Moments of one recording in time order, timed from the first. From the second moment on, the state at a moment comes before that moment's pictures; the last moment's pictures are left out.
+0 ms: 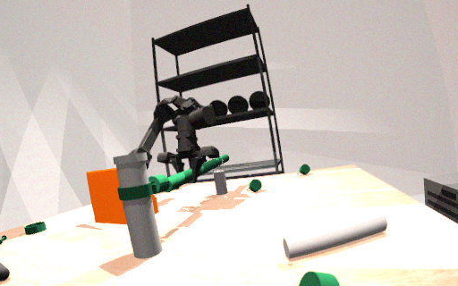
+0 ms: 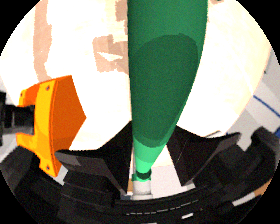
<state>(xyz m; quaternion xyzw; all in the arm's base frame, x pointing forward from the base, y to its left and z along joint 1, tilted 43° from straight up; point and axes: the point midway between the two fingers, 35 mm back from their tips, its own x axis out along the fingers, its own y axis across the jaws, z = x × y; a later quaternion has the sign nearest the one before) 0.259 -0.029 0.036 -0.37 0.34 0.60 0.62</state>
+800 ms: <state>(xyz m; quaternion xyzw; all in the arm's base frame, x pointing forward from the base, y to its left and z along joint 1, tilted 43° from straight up) 0.260 -0.038 0.036 -0.37 0.33 0.60 0.62</state>
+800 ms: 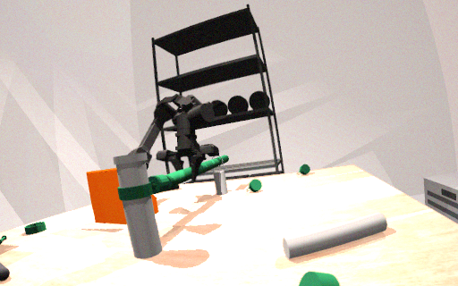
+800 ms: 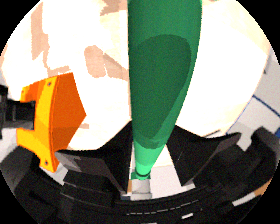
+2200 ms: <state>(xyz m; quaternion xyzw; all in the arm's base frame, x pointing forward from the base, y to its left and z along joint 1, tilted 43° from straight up) 0.259 -0.045 0.025 -0.37 0.33 0.60 0.62</state>
